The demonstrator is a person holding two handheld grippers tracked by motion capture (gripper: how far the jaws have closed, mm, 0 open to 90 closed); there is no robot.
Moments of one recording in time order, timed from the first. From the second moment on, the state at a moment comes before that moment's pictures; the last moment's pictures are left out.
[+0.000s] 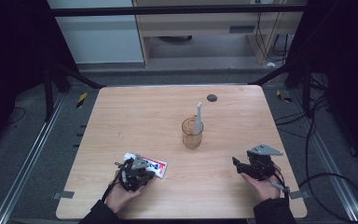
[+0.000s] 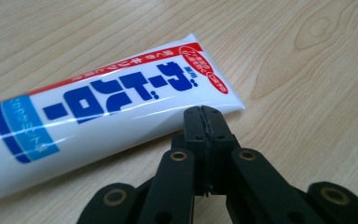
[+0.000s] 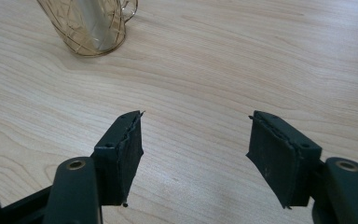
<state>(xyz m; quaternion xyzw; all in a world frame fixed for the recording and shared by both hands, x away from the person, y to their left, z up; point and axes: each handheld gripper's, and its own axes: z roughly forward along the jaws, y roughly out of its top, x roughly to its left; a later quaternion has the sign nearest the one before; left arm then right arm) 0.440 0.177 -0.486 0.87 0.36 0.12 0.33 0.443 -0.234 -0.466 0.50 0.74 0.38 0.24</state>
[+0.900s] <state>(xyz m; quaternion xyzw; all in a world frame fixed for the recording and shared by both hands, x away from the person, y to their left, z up) 0.474 0.198 -0.448 0.83 0.37 0.18 0.37 0.445 -0.235 -0.472 0.50 0.74 0.37 0.23</state>
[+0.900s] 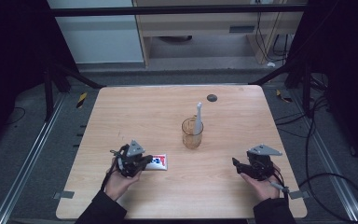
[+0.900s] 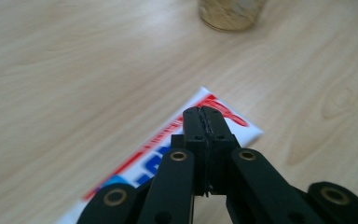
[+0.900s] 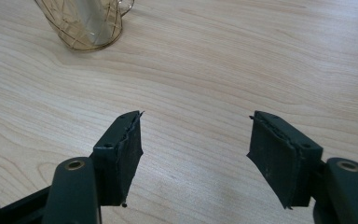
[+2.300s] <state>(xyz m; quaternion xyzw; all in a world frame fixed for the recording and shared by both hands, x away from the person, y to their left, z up) 0.485 0.241 -0.471 0.85 0.41 0.14 0.30 0.446 -0.238 -0.473 0.50 0.75 0.37 0.23</state>
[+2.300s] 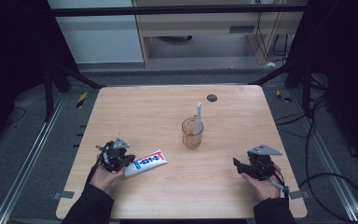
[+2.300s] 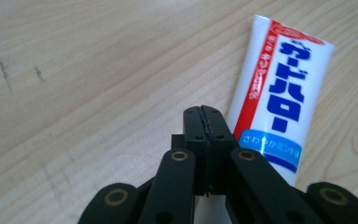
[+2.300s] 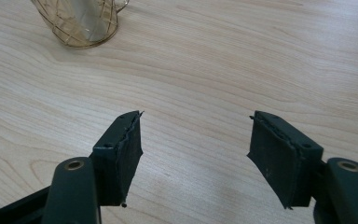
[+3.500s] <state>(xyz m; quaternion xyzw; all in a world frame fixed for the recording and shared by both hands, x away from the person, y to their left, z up) 0.483 0.227 -0.420 0.84 0.39 0.17 0.32 0.448 -0.246 -0.469 0.51 0.74 0.37 0.24</state>
